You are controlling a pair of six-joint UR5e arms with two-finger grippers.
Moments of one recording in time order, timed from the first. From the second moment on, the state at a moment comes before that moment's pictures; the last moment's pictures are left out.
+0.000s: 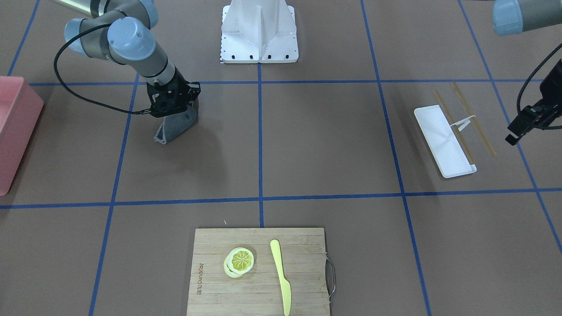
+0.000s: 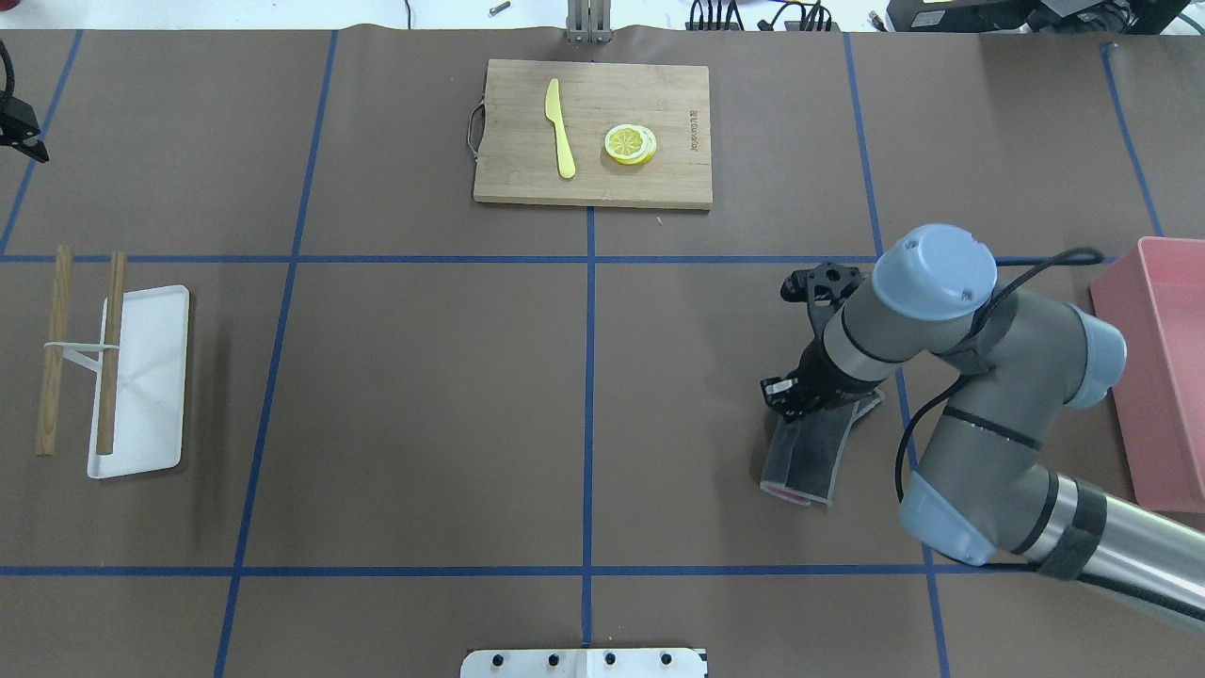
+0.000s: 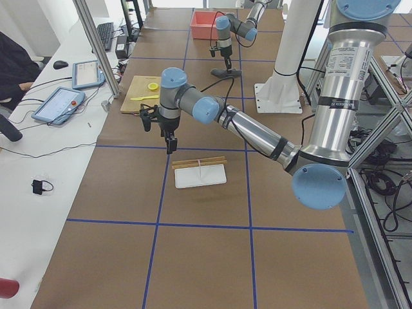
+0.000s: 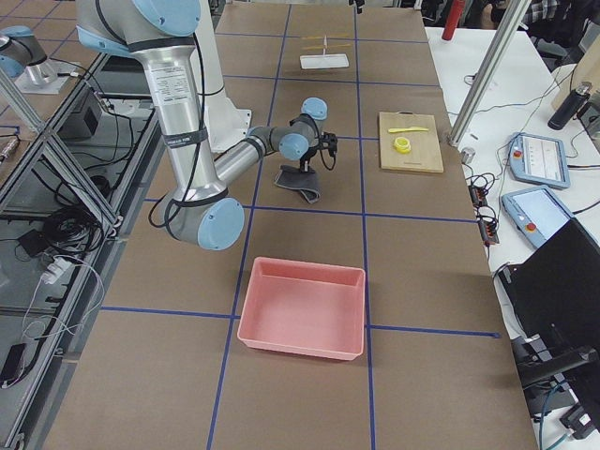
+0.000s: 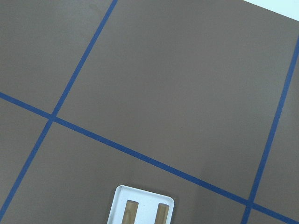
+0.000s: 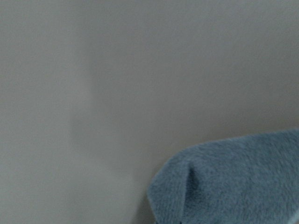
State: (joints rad) left arm -1.23 -1.73 -1.94 -1.57 -2.13 -0.99; right arm 0.62 -1.27 1.77 -1.35 2.12 0.99
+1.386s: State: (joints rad) left arm -1.23 -1.73 -1.95 -1.57 -2.13 -0.99; right arm 1.32 -1.41 1.89 -1.36 2.49 0.78
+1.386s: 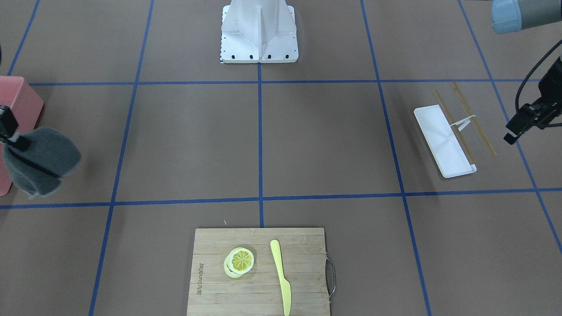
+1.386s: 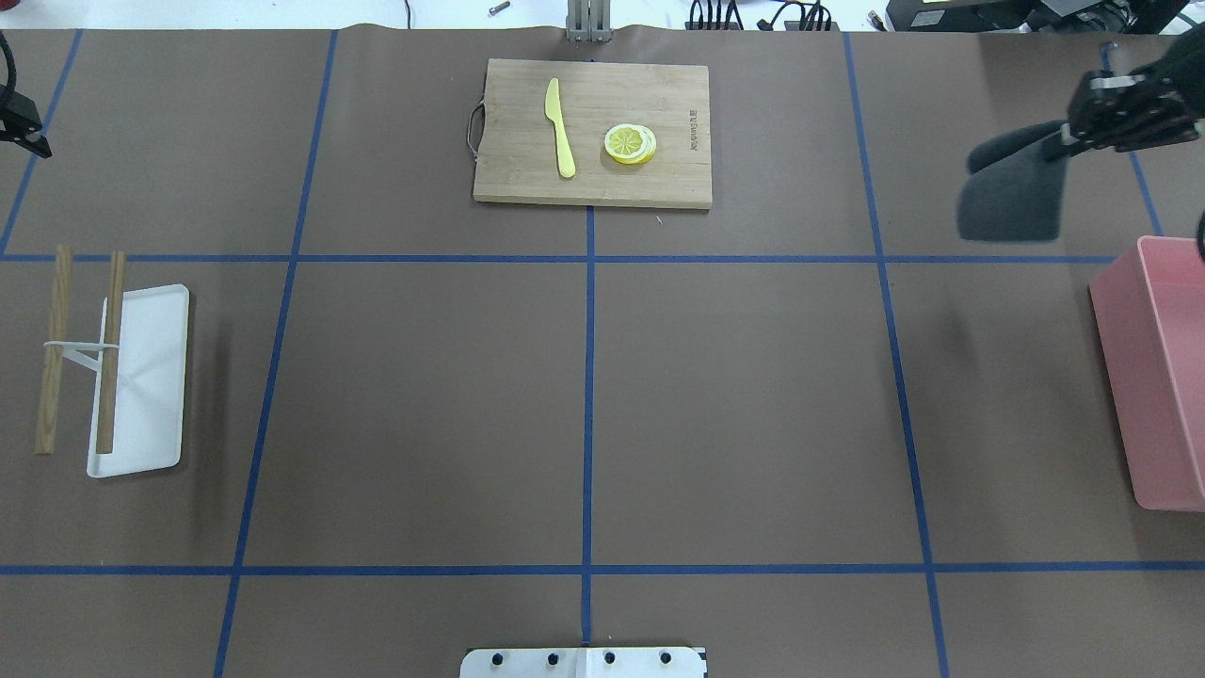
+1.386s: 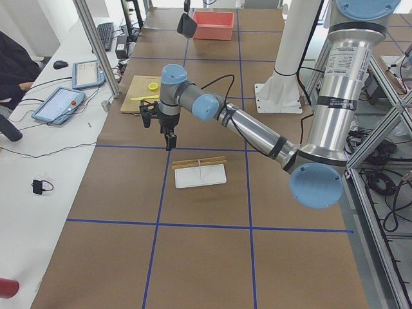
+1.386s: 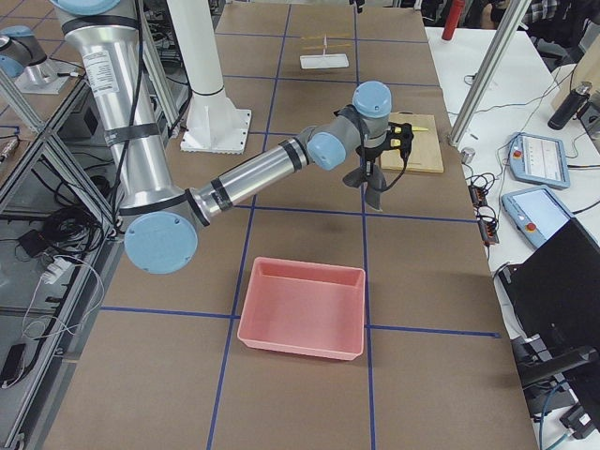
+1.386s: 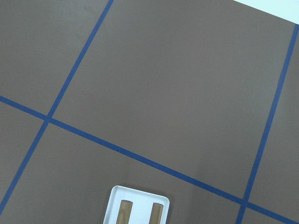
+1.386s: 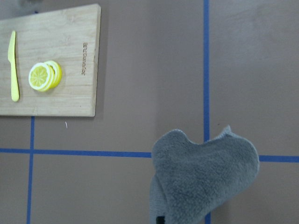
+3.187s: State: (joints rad) left arm -1.26 -1.72 -1.99 -1.57 -2.13 -0.89; right arm 1.52 -1.80 1.92 -1.57 2.30 0.09
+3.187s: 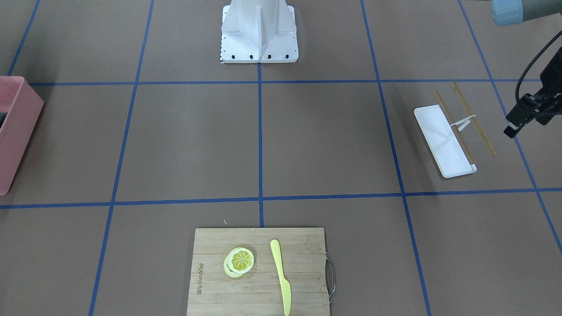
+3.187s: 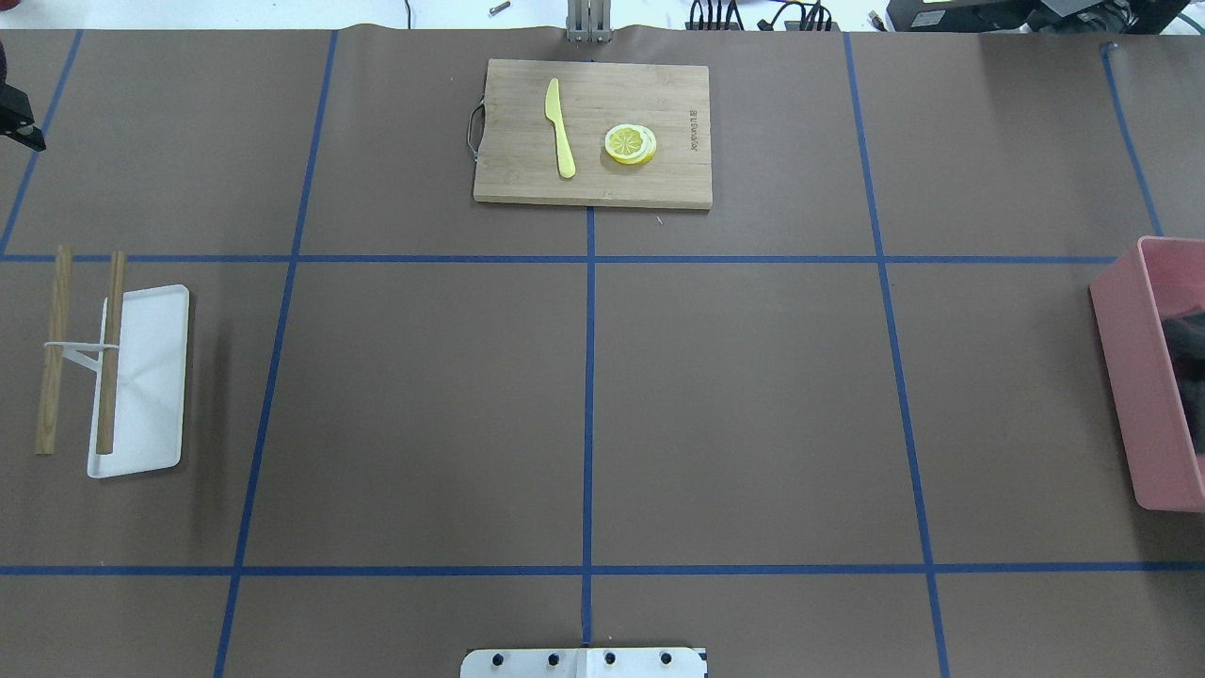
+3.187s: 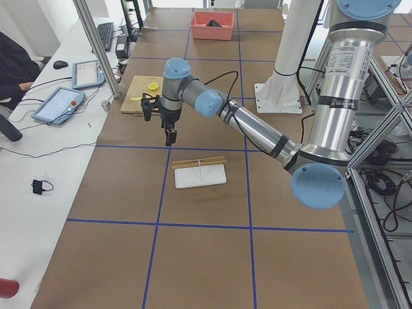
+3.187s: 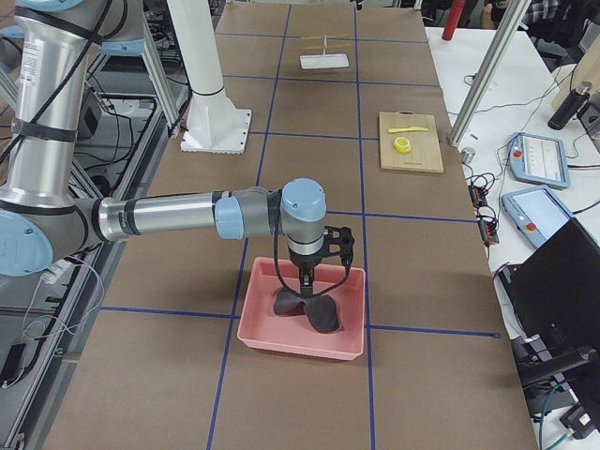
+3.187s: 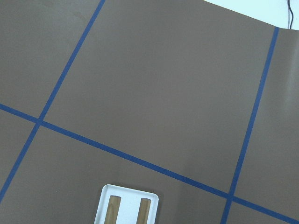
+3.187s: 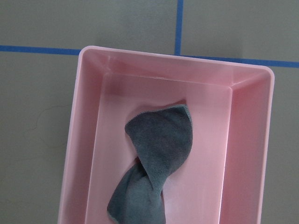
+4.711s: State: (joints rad) left arm -1.56 -1.50 -1.70 -1.57 -2.25 -0.14; right arm 1.58 -1.83 1.89 -1.58 2.36 0.10
